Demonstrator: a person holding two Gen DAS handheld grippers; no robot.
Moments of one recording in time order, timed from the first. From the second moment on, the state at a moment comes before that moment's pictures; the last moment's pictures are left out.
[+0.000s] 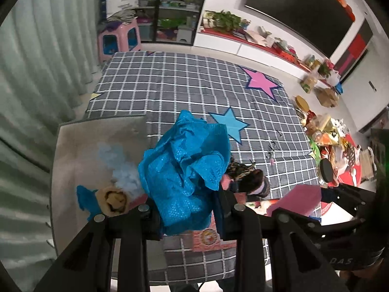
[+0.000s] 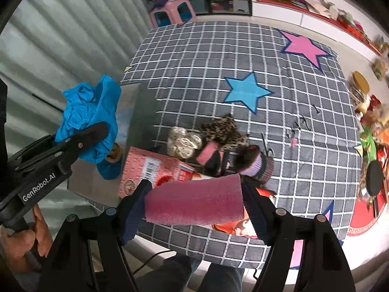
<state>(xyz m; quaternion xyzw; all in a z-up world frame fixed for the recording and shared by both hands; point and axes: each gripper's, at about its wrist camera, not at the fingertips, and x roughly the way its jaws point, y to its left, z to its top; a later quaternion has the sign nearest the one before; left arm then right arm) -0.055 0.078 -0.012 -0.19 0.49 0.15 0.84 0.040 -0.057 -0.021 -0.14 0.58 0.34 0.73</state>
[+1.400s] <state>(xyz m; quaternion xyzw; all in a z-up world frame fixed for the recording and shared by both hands) -0.110 0.219 -0.078 -0.29 0.50 0.29 0.76 0.037 0.164 -0.049 -0.23 0.57 0.45 0.65</state>
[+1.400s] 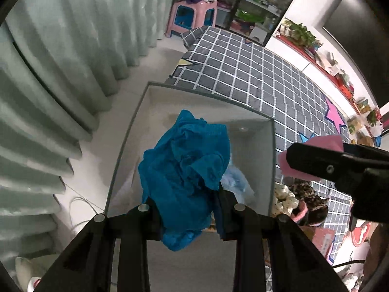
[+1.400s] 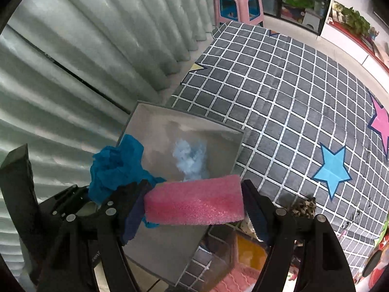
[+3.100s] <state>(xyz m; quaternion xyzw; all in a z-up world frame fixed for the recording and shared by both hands) -0.111 0.226 -0.101 -0.31 0.52 0.30 0.73 0.034 0.189 -0.067 -0.21 0.59 0.45 0.63</state>
